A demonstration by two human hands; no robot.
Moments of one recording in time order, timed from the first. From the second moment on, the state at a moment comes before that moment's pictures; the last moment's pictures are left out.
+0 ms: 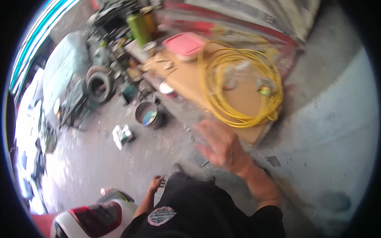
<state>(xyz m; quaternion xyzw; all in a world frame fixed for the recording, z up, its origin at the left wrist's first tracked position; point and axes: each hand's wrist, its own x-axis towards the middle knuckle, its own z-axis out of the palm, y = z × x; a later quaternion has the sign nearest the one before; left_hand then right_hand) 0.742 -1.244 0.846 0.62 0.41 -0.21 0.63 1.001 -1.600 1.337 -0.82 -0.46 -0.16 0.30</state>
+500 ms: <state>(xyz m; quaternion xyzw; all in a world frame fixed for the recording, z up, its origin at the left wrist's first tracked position) 0.723 -1.037 0.799 0.71 0.51 -0.10 0.47 1.070 -1.472 0.834 -0.82 -0.05 0.54 0.18</state>
